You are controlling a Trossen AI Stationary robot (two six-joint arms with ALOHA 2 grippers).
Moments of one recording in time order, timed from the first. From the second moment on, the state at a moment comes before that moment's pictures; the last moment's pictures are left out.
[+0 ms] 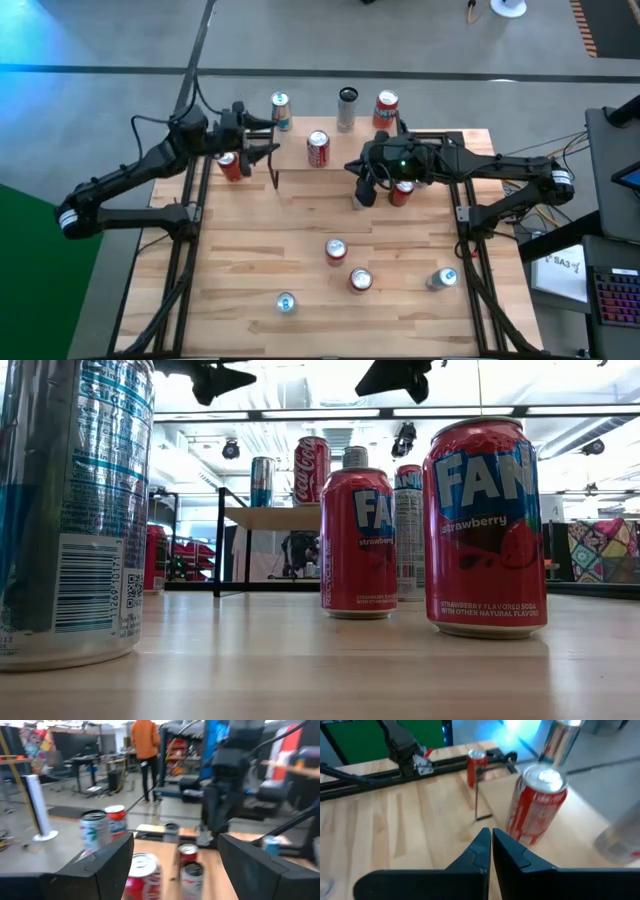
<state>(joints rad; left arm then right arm) 0.57 0.94 0.89 0.06 0.38 0.01 -0.11 1.34 1.30 -0.45 0.17 0.12</state>
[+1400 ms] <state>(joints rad) -0.16 0.88 0.54 0.57 0.05 -0.20 0.13 1.48 1.38 -1.31 -0.12 0.97</state>
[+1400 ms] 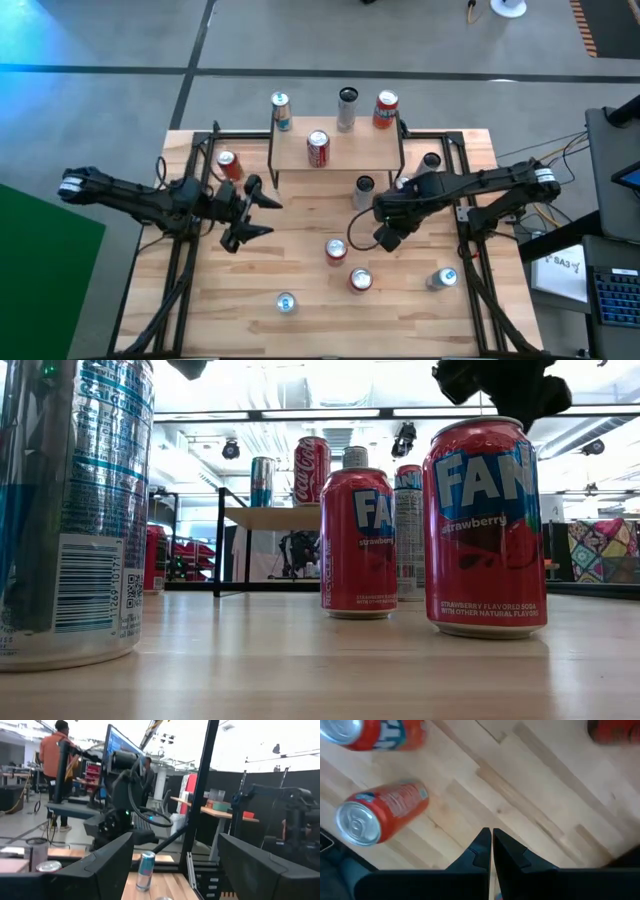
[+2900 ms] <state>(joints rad) -0.24 0.96 0.54 0.61 -0.02 -0.17 0.44 1.97 1.97 -1.37 -0.13 0.72</state>
